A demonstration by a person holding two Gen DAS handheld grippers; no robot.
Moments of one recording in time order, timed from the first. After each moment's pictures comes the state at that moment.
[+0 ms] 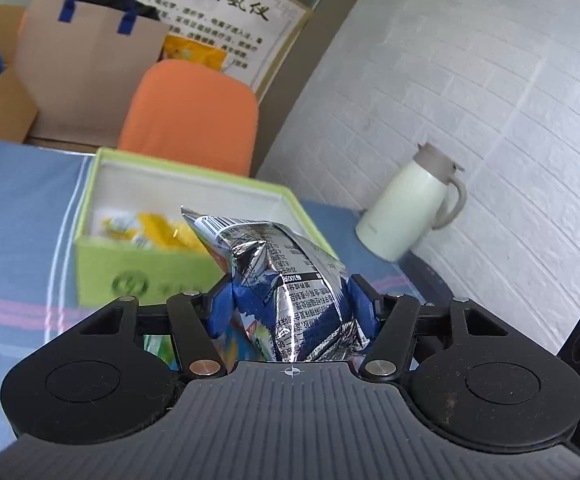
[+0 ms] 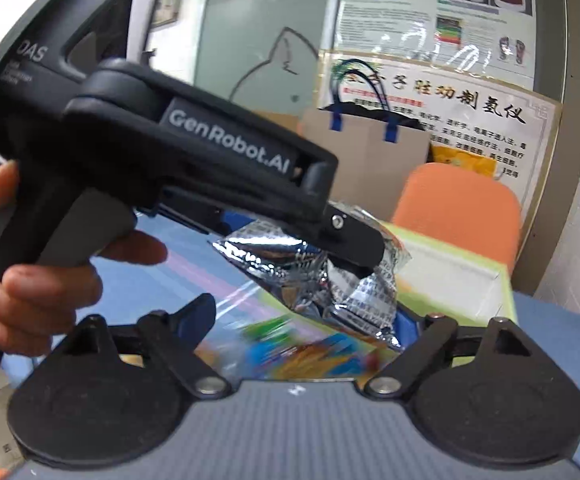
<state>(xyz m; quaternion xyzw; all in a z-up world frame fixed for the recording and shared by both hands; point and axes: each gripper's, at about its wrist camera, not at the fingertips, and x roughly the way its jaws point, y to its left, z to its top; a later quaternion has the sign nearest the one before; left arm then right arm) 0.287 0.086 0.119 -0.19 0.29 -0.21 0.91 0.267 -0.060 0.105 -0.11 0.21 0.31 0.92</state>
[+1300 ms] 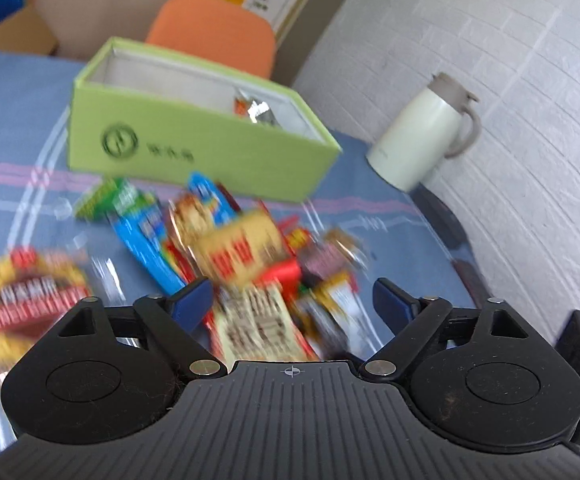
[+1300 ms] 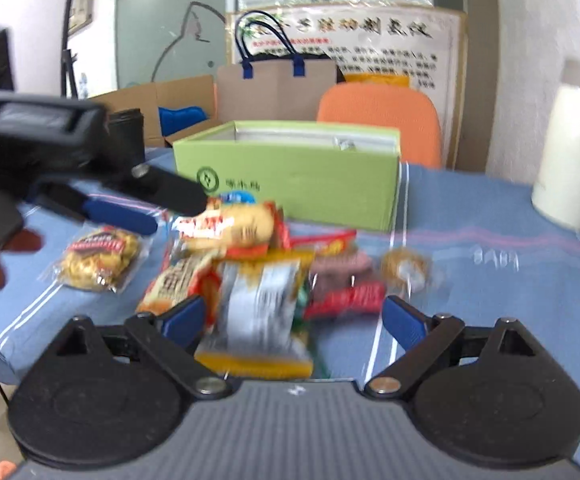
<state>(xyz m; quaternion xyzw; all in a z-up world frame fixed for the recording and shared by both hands) 0.209 0.052 0.044 -0.20 0.36 -0.20 0.89 0.173 -0.162 0.023 -0.01 0.29 0.21 0.93</state>
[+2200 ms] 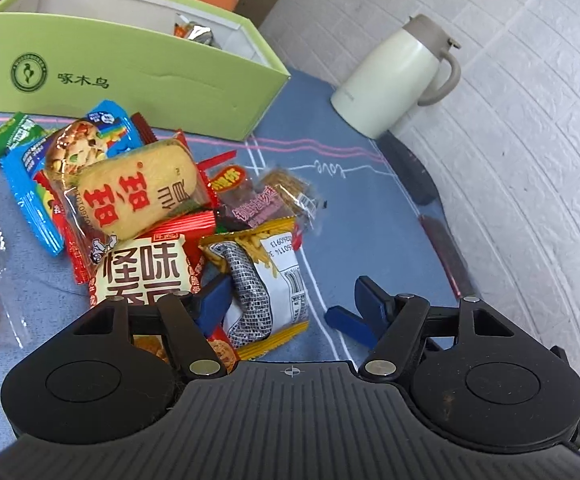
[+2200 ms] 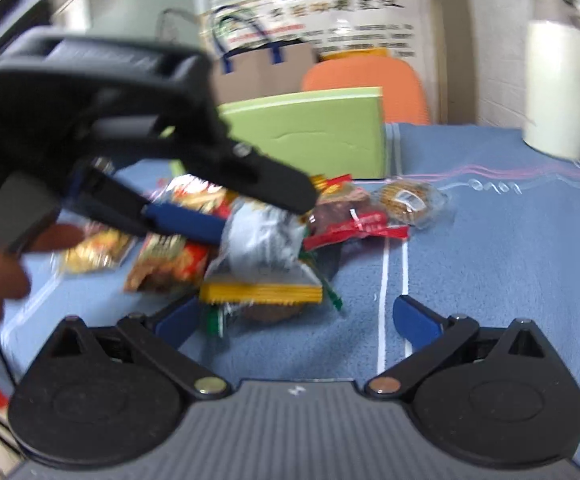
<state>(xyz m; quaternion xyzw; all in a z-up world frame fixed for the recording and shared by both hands) 0.241 -0.003 0.023 -0.21 0.42 -0.25 0.85 0.162 -0.170 -0.004 0.02 0.31 0.21 0.93</state>
